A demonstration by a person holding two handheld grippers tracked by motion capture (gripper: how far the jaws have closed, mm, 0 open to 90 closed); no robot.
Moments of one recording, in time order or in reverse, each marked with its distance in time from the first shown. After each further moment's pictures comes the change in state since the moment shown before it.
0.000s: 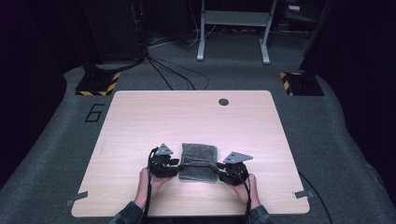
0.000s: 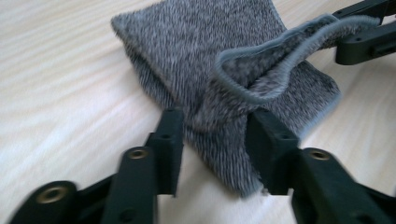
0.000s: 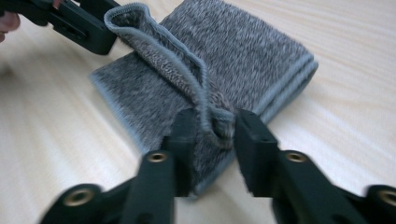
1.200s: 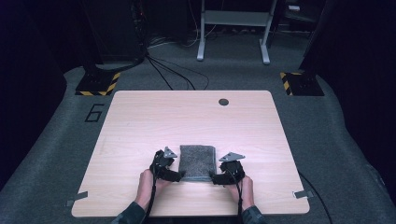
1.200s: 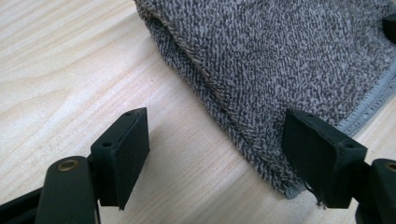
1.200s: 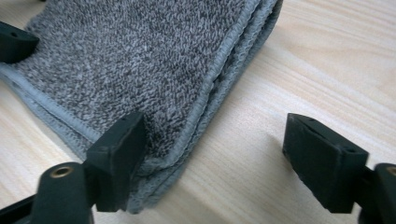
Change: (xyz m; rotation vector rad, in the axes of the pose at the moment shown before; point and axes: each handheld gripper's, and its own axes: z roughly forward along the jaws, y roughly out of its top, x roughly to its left) left arm -0.004 -0.005 0.024 0.137 0.155 0.078; right arm 0.000 -0.006 0.028 0.133 -0.173 0.080
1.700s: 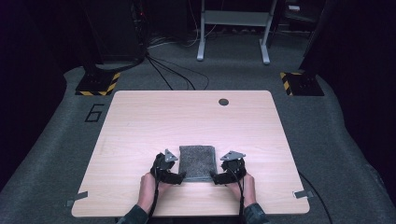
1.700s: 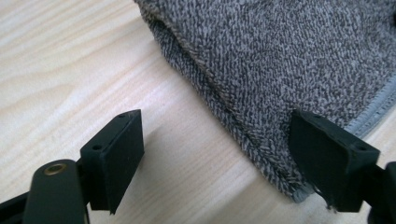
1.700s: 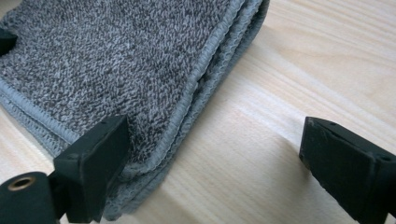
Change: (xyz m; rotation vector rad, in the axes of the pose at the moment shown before) left arm -0.008 -0.004 0.001 -0.022 0.054 0.002; right arm -0.011 0.000 0.004 0.010 0.010 -0.035
